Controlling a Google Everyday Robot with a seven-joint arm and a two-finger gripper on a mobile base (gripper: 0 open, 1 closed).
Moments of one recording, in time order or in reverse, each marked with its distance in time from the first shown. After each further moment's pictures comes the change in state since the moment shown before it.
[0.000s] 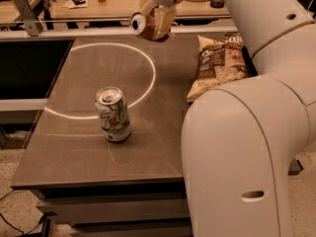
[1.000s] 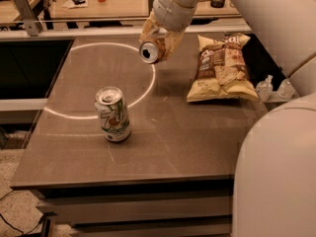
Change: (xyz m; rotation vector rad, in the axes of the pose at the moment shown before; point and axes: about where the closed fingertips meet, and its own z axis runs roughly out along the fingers) arm -0.014 0.055 0.022 -0.036 -0.028 -0.362
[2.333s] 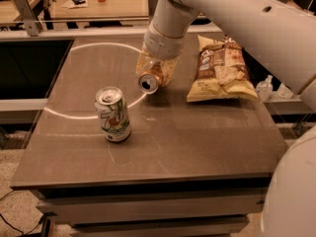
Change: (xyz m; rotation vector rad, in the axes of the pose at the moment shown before) arm -0.044 0.039 0.046 -0.131 -0.016 -0.170
